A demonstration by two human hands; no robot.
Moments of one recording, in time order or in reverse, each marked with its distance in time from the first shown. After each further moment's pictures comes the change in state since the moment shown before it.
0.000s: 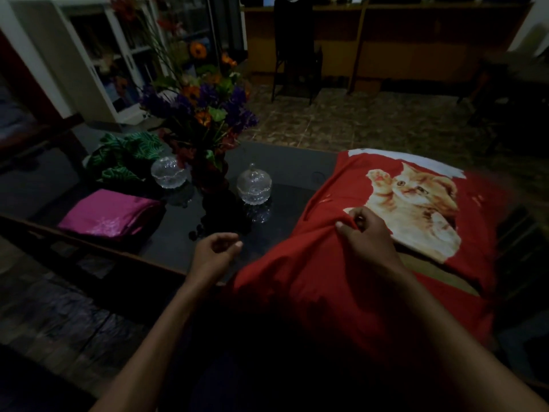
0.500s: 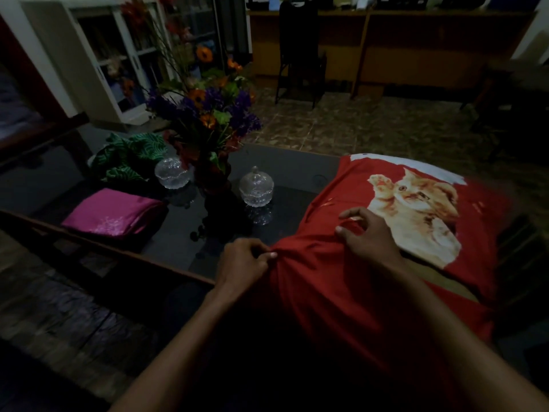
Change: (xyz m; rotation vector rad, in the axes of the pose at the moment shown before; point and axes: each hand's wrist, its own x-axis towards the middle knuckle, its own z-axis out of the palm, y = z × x) left_hand -0.013 0.006 0.035 0.498 -0.077 0.233; right_hand 0.005 -0.007 -0.008 -0.123 -0.051 -0.044
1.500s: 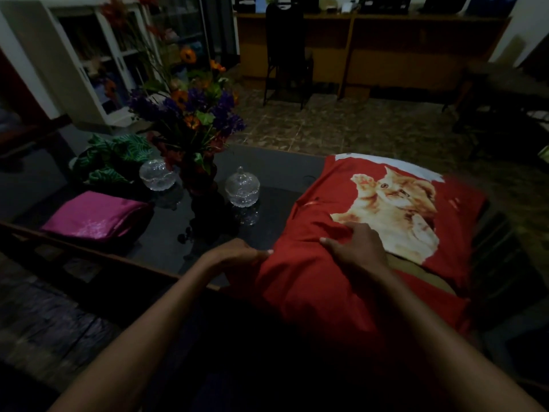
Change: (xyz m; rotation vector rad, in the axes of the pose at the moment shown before) left_hand 0.046 0.012 0.002 0.125 -0.567 -0.341; right_hand -0.017 0.008 -0.010 -0.334 0.008 0.146
